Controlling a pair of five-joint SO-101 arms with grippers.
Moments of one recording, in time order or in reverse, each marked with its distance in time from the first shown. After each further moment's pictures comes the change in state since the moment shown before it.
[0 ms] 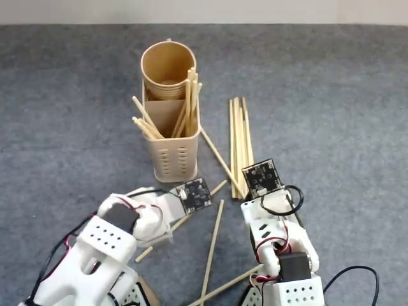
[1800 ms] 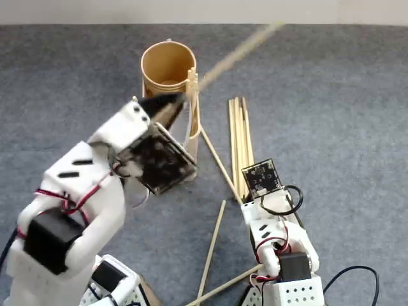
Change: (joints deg) left arm 5.0 -0.4 -61.0 2.5 12.9; right arm 0.0 0.0 0.0 1.0 0.0
